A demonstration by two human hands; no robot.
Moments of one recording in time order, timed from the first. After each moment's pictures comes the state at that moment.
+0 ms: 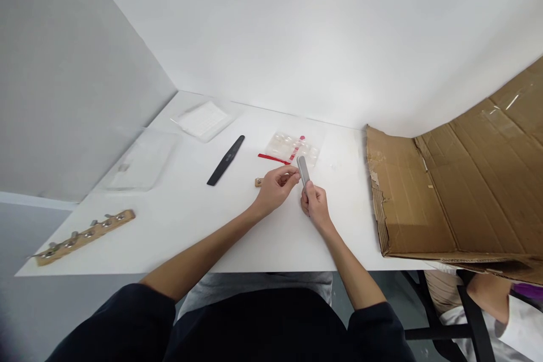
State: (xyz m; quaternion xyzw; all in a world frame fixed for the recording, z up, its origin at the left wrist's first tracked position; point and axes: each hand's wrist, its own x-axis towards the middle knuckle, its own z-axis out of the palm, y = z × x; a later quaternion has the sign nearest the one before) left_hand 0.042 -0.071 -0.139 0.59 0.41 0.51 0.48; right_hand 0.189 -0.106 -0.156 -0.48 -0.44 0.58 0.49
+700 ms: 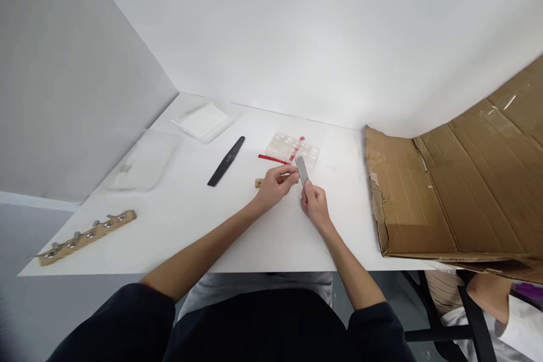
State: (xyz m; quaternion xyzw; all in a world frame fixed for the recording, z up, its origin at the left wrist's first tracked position) left_hand 0.038 -0.063 -0.139 0.55 0.37 0.51 0.55; right_hand 0.188 -0.105 -0.152 -0.50 -0.44 0.57 0.48
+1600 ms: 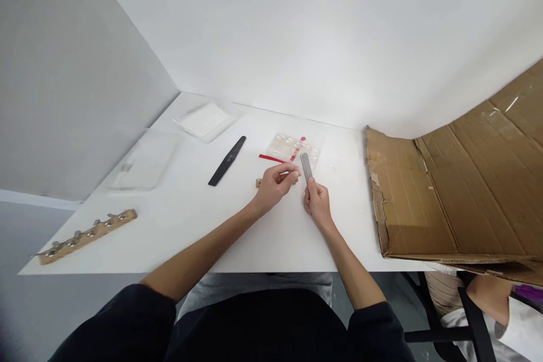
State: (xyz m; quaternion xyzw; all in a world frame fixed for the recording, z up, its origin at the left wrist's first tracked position) left_hand 0.037 -0.063 -0.135 0.53 0.36 0.53 0.55; right_hand 0.190 -0.099 -0.155 -0.52 -0.40 0.57 0.49
